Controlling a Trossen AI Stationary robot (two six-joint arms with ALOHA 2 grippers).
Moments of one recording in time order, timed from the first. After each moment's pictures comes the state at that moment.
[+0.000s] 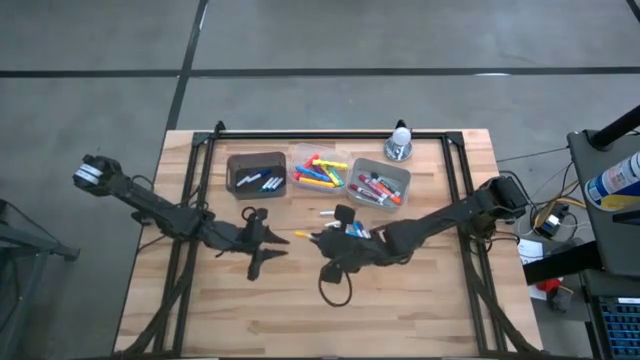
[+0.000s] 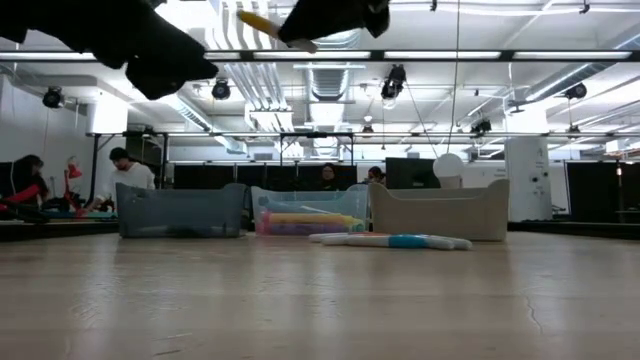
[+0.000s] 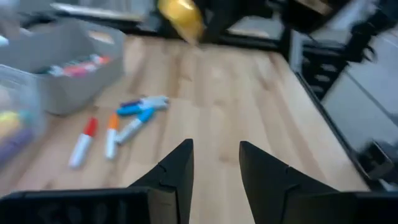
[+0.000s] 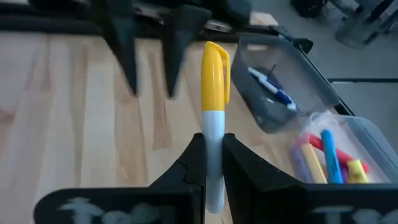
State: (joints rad) left arm -0.41 1.05 0.49 0.25 -0.32 -0.29; right arm 0.35 1.79 1.40 -0.26 0.60 0.20
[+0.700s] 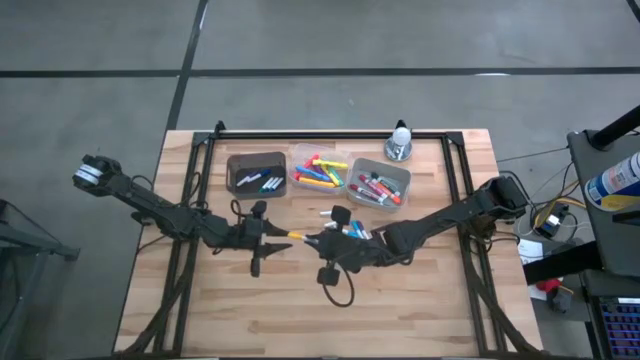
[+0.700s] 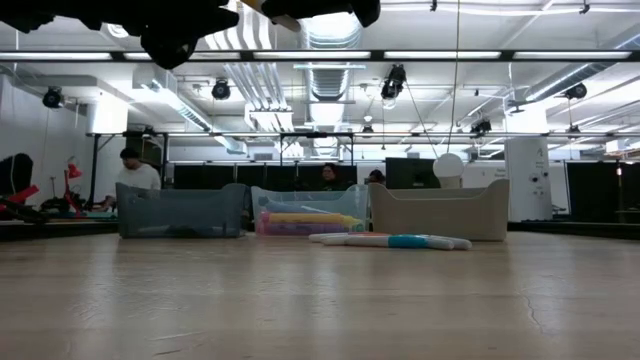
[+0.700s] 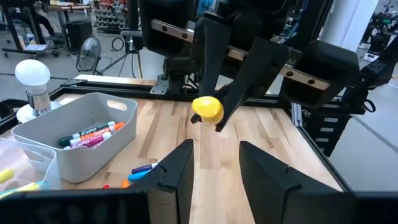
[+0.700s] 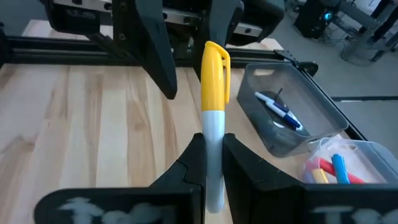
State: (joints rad) left arm -0.40 1.05 0.49 0.48 -0.39 -0.15; right arm 0.35 1.79 1.39 -0.14 0.59 0.16
